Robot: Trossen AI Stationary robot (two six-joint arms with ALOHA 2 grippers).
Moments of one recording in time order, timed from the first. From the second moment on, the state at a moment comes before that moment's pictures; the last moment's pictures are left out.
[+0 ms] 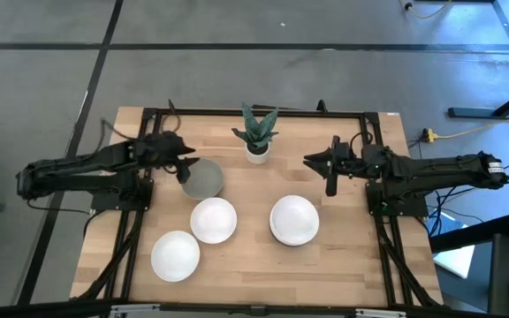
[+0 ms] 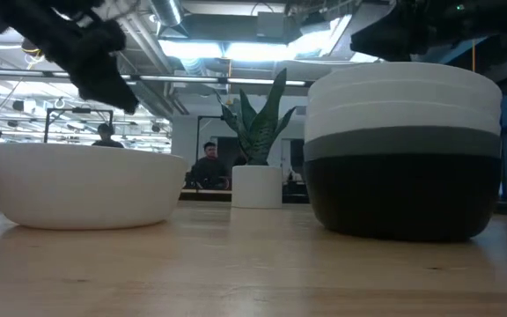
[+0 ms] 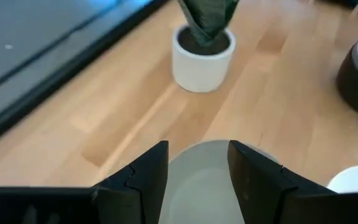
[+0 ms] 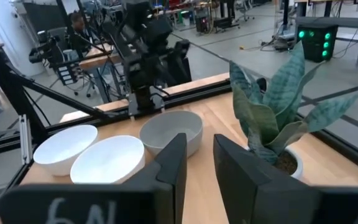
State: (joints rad) left arm 0.31 0.65 0.51 -0.47 -0.16 -0.18; right arm -0.05 0.78 0.46 0.23 0.15 0.20
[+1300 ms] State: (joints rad) left arm -0.13 1.34 0.73 -0.31 -0.09 -0.03; right arm -0.05 0.79 0.46 0.18 0.16 0.18
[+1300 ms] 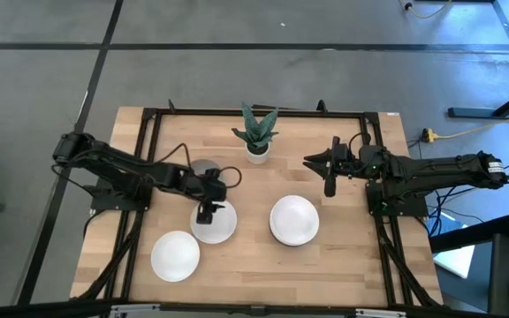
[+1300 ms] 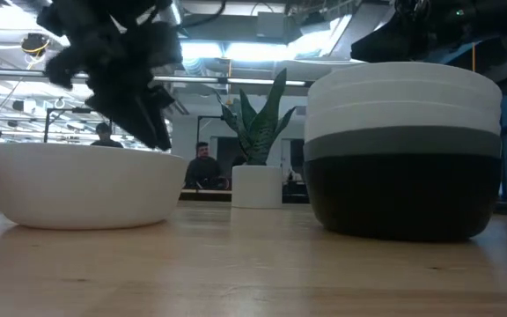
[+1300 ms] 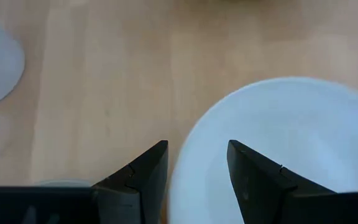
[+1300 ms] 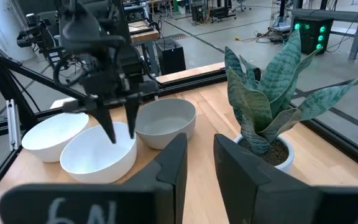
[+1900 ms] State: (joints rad) left arm -0.13 1.41 0.73 -0.31 -0.09 0.00; right arm -0.05 0.79 0.46 0.18 0.16 0.23
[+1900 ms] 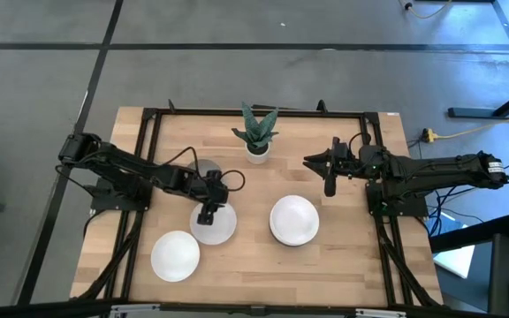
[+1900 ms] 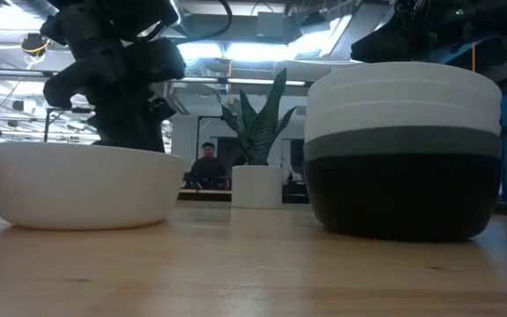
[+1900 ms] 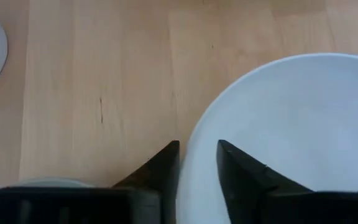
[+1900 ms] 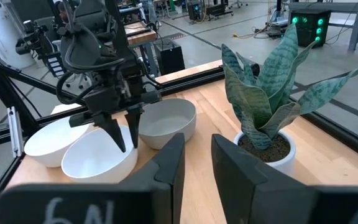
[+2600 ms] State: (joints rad) left arm -0.12 1.43 0.73 -0.28 -0.08 -0.16; right arm -0.05 0.79 0.46 0.17 0.16 0.20
